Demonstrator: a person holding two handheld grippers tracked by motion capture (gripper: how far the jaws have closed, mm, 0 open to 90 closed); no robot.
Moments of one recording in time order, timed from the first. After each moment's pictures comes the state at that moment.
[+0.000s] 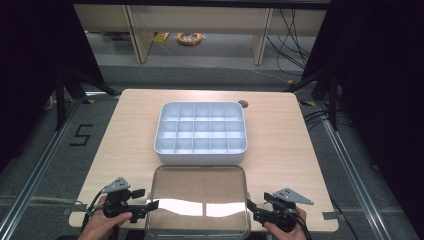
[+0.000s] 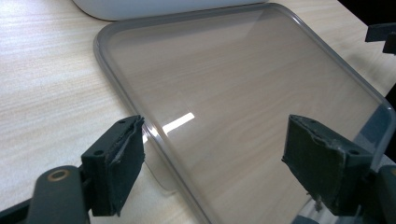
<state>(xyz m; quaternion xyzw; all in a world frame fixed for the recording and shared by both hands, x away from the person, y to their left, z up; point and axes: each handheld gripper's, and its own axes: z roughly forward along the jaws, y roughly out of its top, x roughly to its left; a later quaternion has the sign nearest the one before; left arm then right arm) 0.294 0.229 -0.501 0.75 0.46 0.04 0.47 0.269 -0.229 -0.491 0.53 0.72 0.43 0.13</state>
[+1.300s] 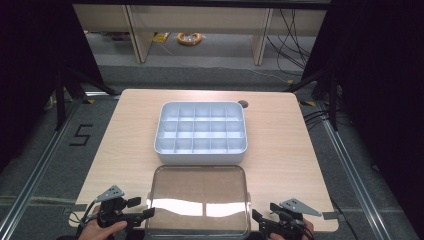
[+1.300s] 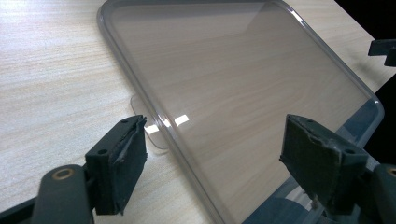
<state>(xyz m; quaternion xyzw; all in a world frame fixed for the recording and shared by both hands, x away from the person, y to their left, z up) 0.275 0.237 -0.505 0.74 0.46 0.04 0.48 0.245 -0.242 -0.496 0.55 0.71 0.42 0.13</state>
